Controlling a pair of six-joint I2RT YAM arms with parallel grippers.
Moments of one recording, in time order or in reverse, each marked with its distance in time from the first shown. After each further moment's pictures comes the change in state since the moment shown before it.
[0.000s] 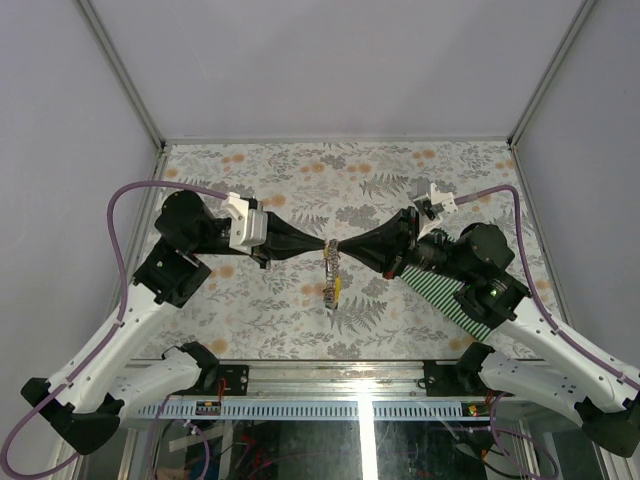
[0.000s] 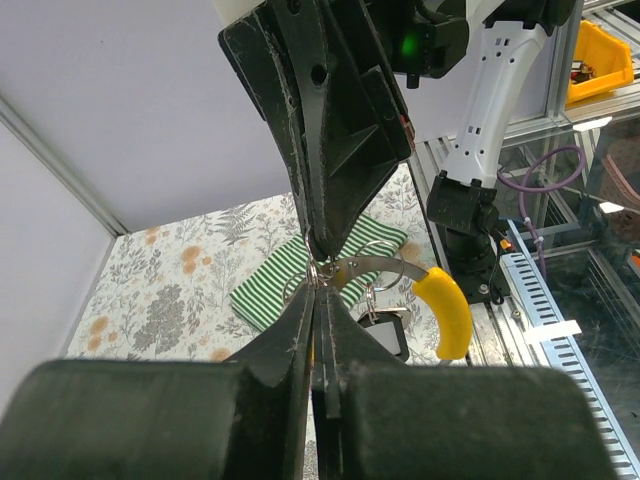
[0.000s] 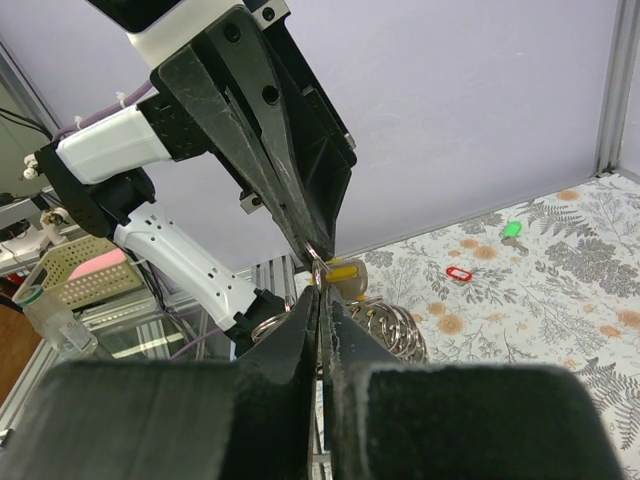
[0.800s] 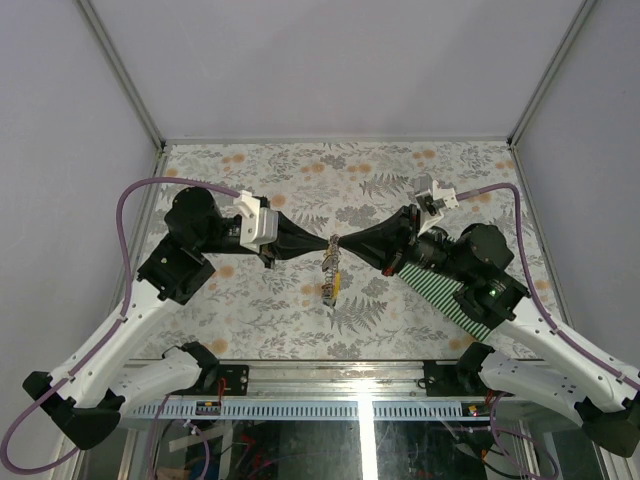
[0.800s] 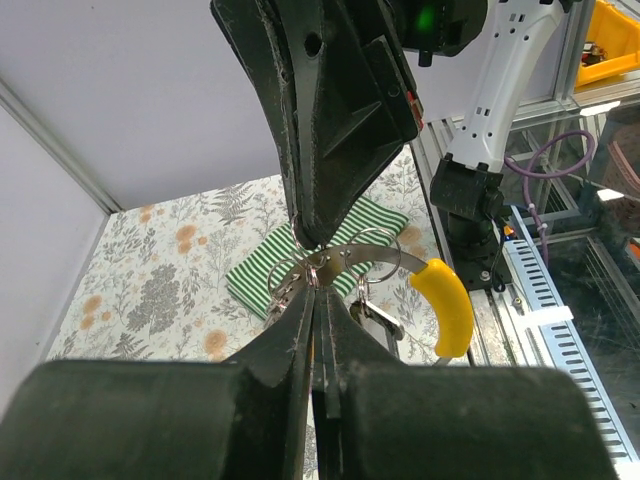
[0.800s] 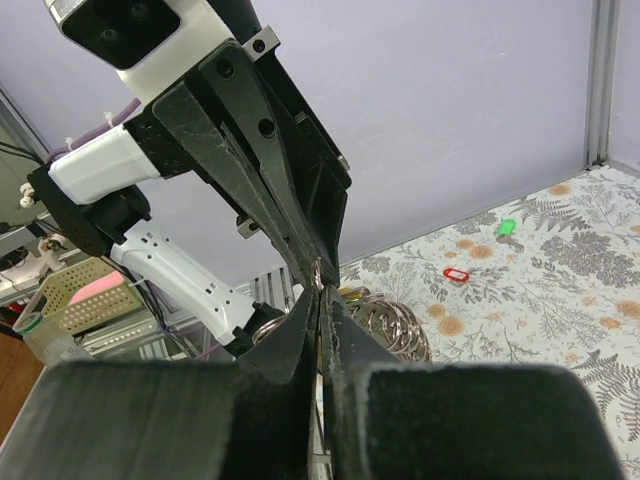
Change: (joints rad) left arm -0.021 0.030 0.020 -0.073 -0.040 0.049; right arm 0.000 0.001 -0.005 0.010 0.053 0.044
